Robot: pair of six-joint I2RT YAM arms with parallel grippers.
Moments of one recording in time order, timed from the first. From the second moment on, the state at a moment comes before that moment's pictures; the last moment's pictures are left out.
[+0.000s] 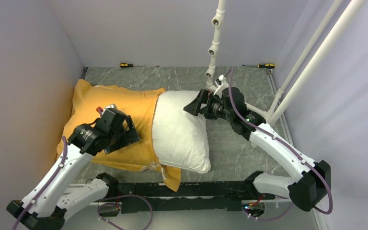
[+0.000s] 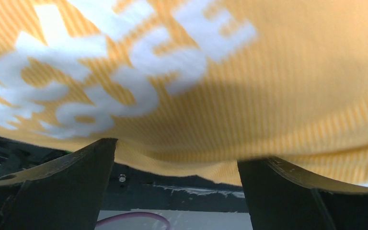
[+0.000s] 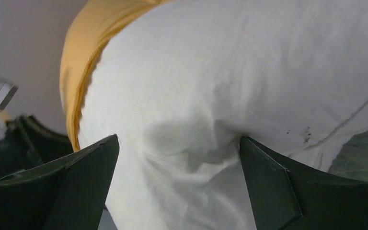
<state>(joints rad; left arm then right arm) -0.63 0.87 1.10 -1.26 -0.27 -0.92 0.59 1.16 1.00 -0.23 -0.19 0.74</state>
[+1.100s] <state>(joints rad) -0.21 1.45 1.51 -0.79 0.09 -0.26 1.14 1.23 0.86 0.01 -0.06 0.98</state>
